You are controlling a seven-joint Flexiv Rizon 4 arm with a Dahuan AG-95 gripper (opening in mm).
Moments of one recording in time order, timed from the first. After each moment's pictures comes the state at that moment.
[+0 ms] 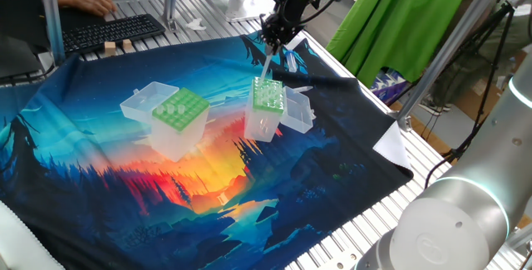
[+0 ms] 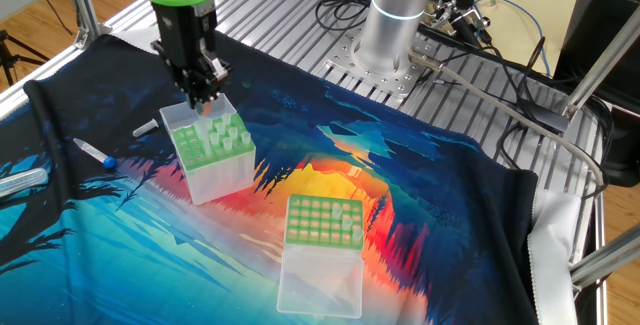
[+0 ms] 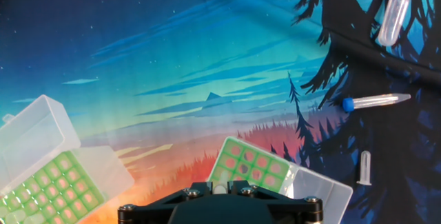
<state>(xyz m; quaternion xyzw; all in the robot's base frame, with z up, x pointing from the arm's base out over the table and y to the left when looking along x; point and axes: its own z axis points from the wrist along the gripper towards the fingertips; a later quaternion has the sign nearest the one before) 0.577 -0.107 0.239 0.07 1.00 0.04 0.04</state>
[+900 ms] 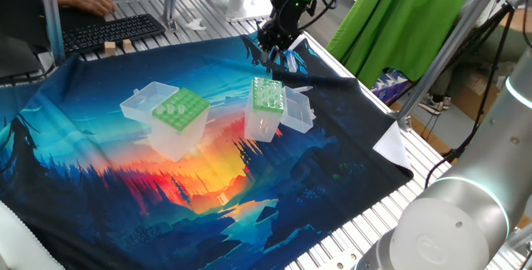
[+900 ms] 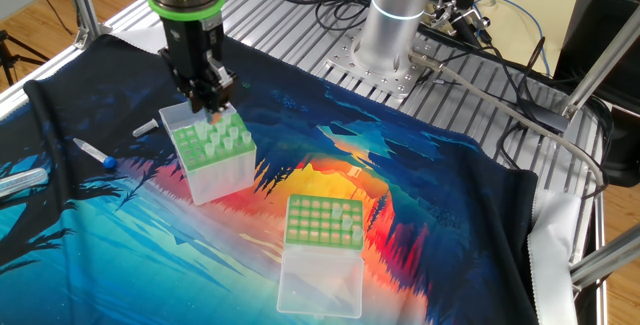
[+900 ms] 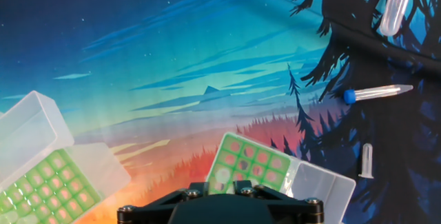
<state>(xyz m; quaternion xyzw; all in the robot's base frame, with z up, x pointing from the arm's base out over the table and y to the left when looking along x) 0.569 -0.103 0.228 0.07 1.00 0.03 0.03</state>
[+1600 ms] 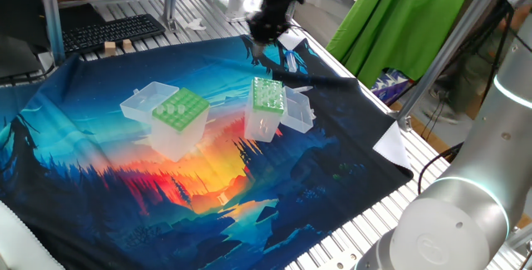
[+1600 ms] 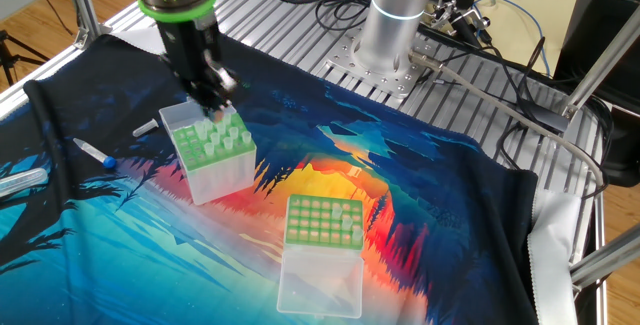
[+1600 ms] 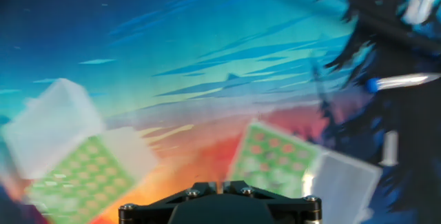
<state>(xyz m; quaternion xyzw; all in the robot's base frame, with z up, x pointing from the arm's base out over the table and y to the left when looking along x) 0.581 -0.049 0.255 0.09 0.99 0.07 -0.02</state>
